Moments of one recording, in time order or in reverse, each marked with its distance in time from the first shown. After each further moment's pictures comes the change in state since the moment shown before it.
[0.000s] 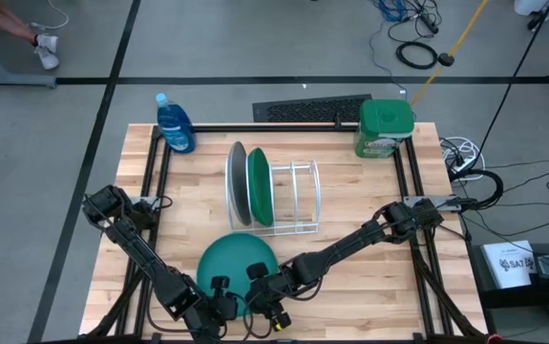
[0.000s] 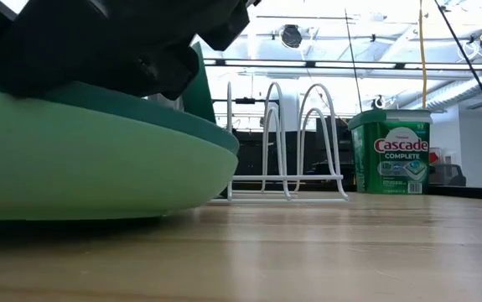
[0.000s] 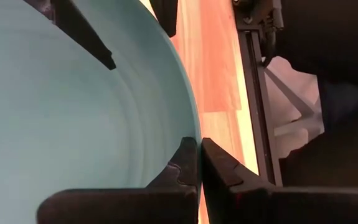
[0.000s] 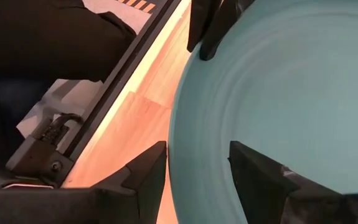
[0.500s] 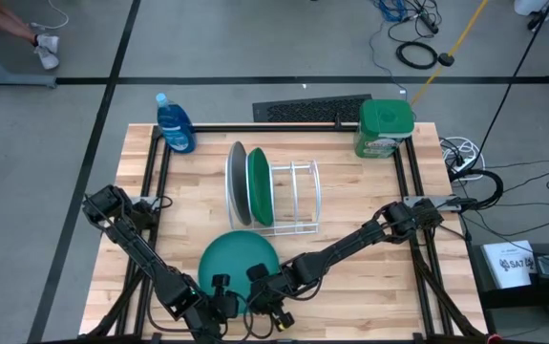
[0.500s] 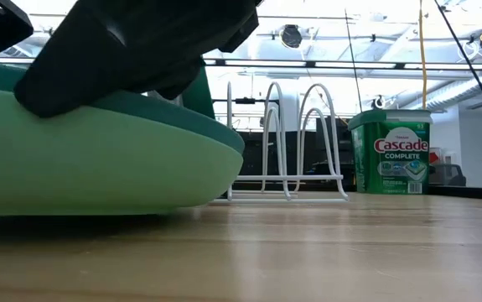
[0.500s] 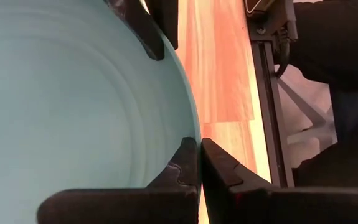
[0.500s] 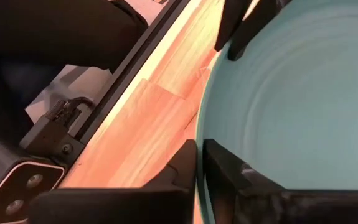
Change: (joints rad) left arm 0.002 0.000 0.001 -0.002 -0.052 0.001; right arm -0.001 0.000 0.000 -0.026 -0.039 -0.052
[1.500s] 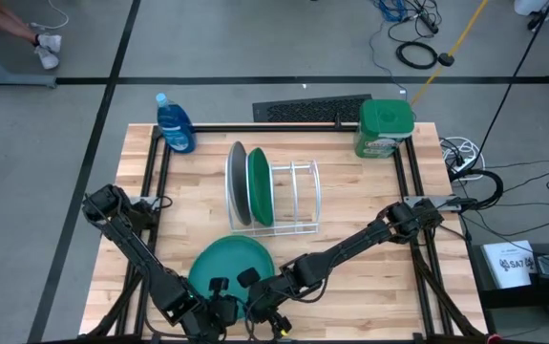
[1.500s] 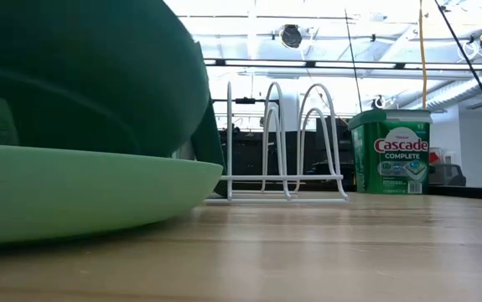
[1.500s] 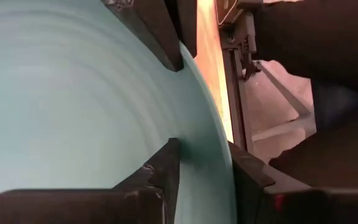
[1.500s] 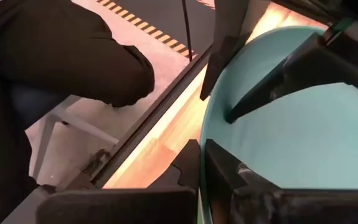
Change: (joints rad) left arm 0.001 -0.004 0.144 -0.179 0.039 -0.009; right arm 0.029 -0.023 0.108 0.026 0.000 -0.108
